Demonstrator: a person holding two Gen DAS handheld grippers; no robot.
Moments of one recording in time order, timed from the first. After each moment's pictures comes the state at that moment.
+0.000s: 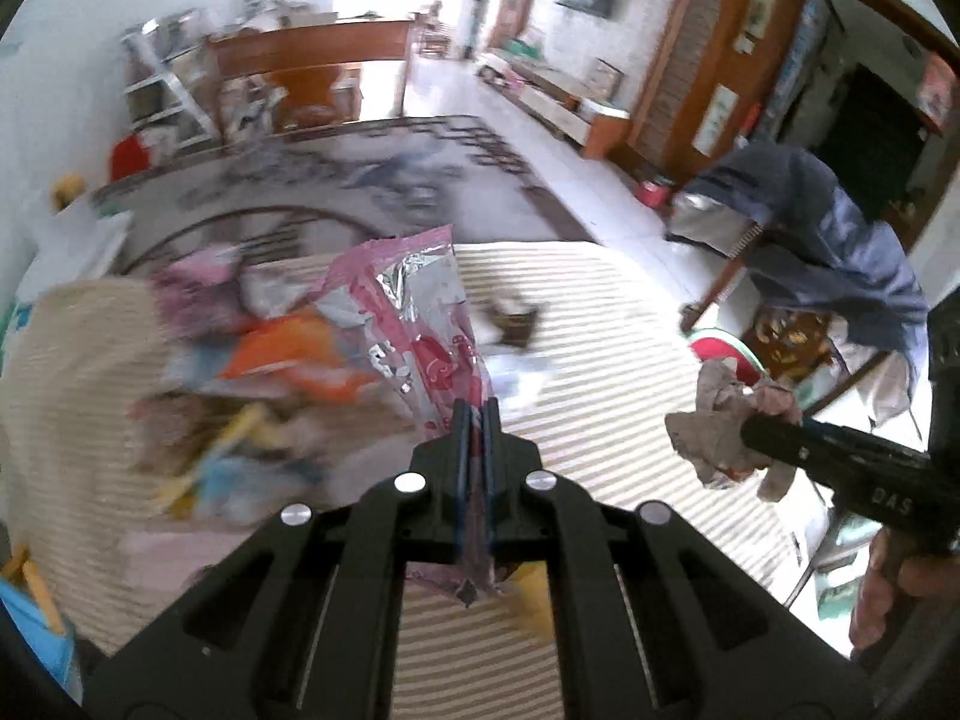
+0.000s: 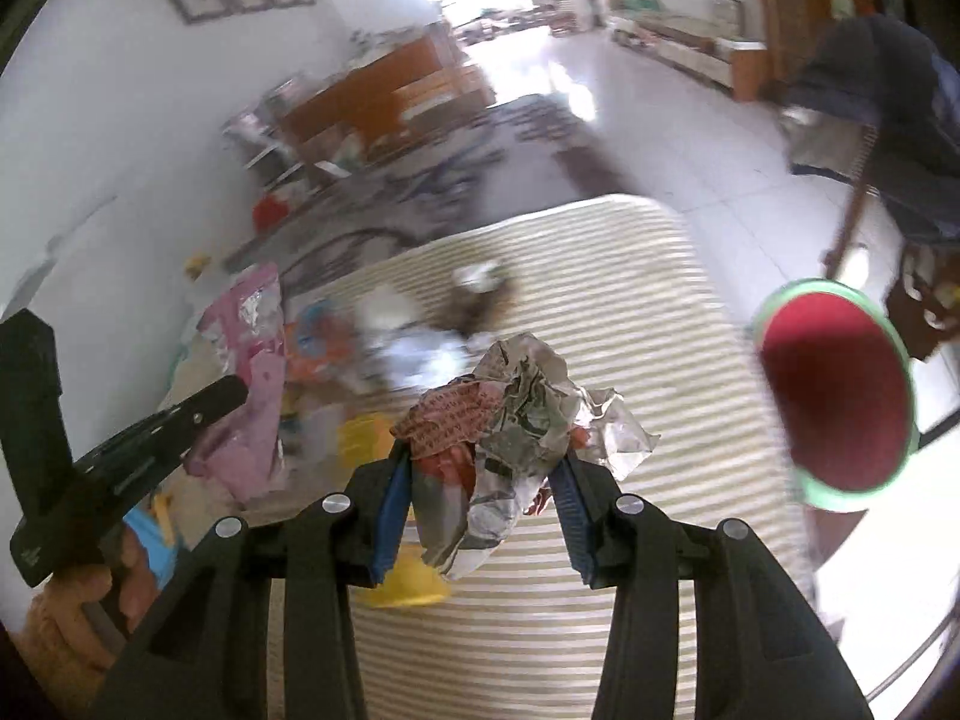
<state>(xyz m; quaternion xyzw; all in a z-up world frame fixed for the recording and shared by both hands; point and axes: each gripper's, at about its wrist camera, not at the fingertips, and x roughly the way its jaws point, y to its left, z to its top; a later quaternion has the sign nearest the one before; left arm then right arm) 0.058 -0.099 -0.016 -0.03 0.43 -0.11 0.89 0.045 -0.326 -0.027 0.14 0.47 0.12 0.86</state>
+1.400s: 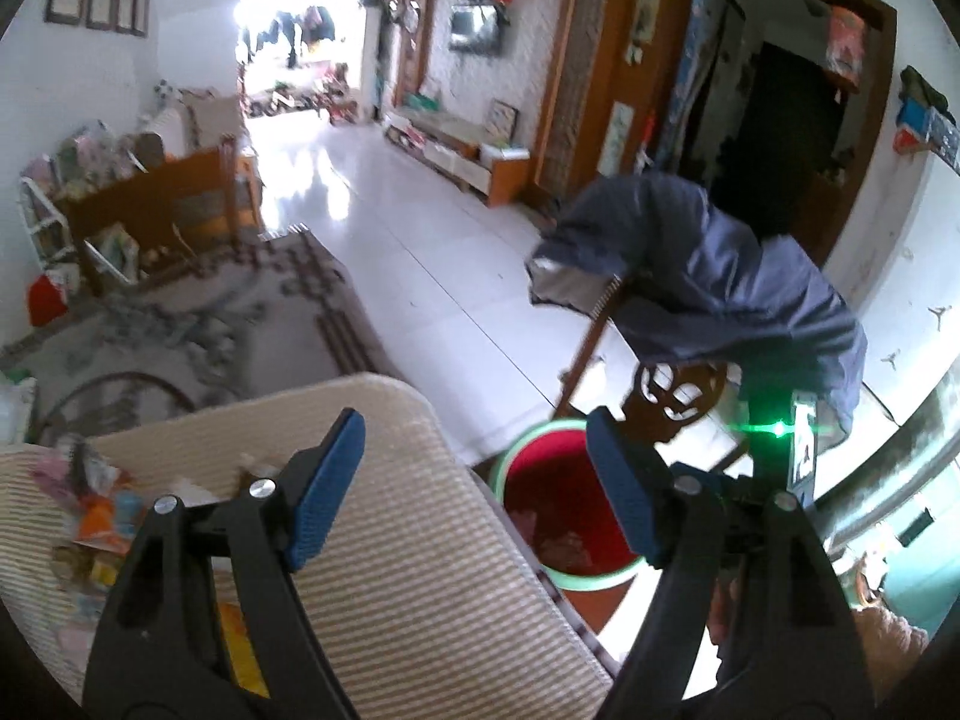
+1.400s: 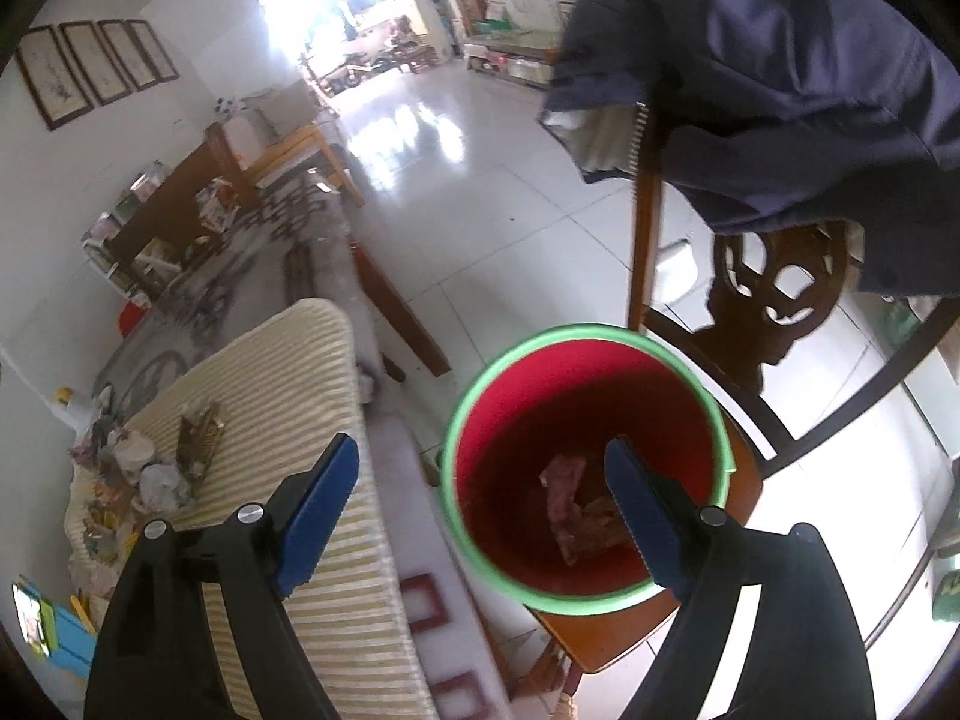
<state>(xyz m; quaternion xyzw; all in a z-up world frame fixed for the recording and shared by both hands) 0.079 -0.292 0.082 0.01 0.35 -0.18 0.92 0.083 -0.509 -0.043 0.16 0.45 0.00 0.88</state>
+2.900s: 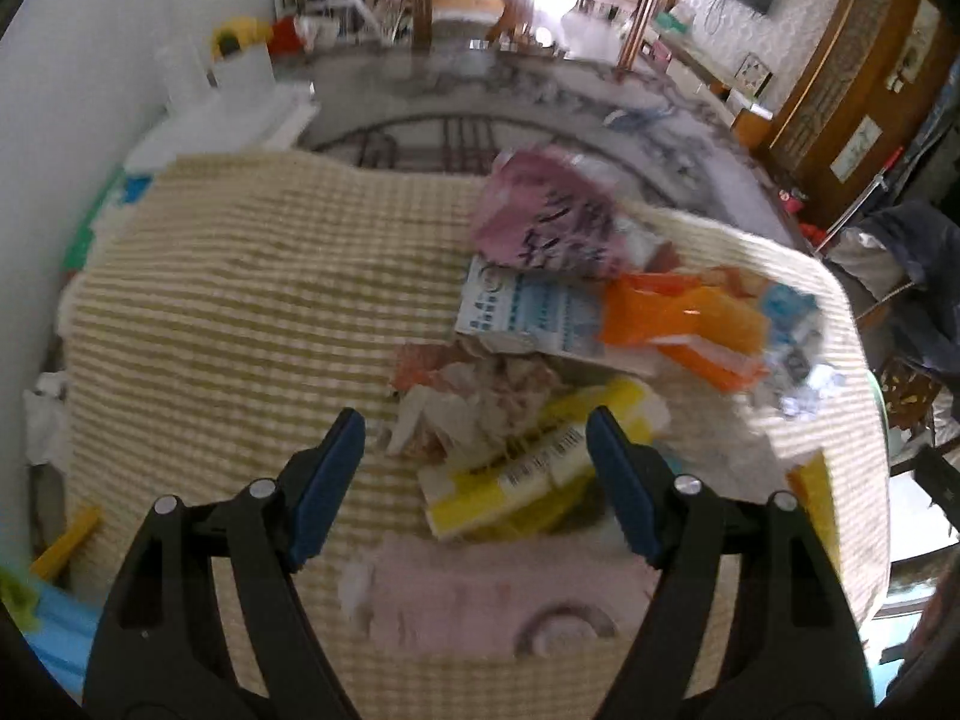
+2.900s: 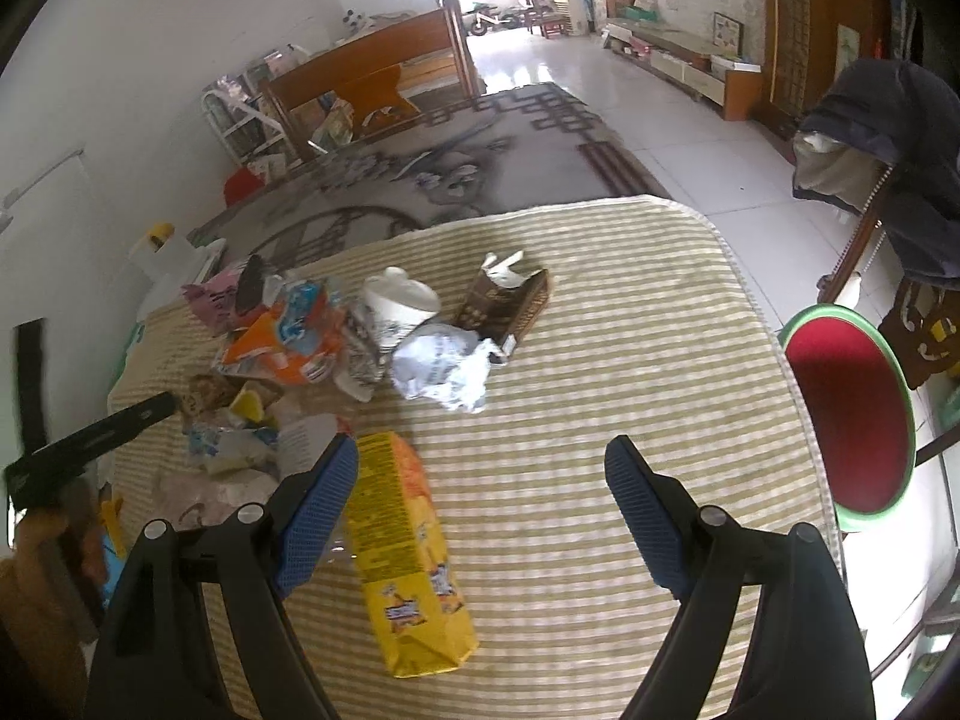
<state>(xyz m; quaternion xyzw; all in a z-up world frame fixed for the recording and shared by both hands) 0.094 0.099 -0.084 -0.08 0.51 0.04 0.85 0.065 -0.229 -0.042 0.08 0.48 0.11 0.87</state>
